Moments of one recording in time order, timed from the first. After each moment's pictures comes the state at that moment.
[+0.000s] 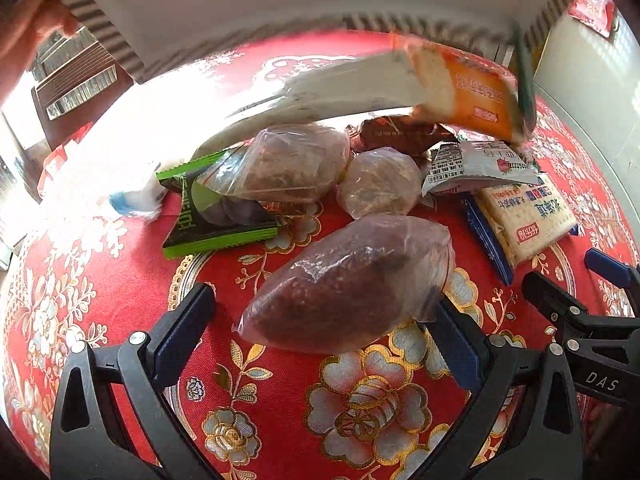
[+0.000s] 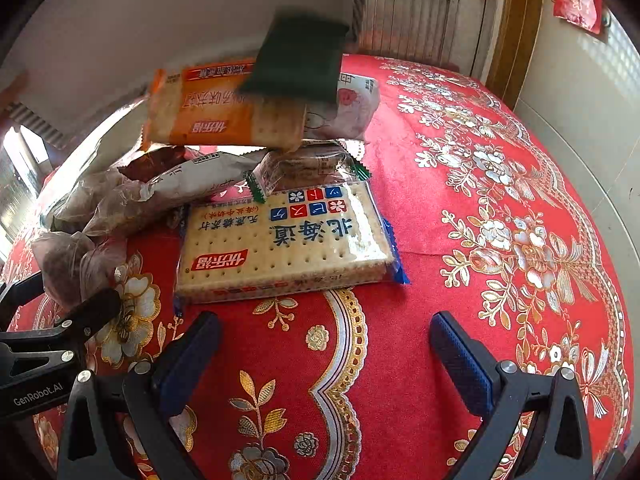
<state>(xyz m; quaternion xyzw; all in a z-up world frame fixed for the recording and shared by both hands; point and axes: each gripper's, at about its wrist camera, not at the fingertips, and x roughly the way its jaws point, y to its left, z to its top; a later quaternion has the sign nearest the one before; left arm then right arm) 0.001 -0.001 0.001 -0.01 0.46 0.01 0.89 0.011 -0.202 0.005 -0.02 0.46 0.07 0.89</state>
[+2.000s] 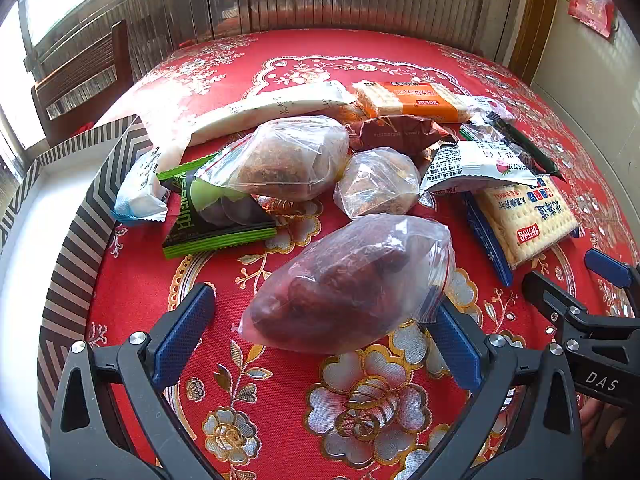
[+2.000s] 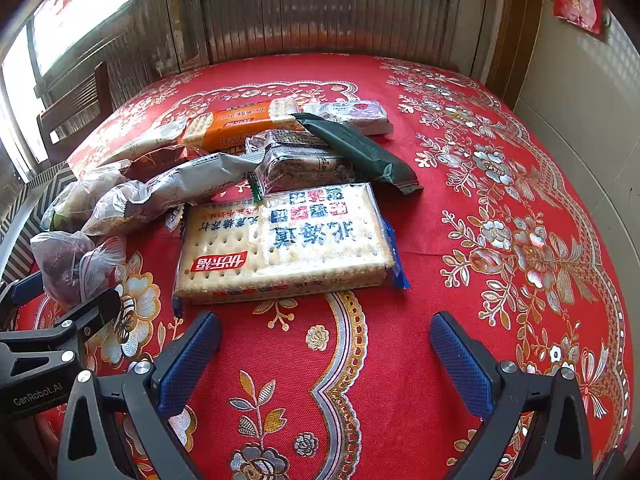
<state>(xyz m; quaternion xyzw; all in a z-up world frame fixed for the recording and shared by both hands) 0.000 -0.001 -0.001 -0.01 0.46 0.01 0.89 0.011 -0.204 0.005 -0.02 0.46 0.07 0.89</state>
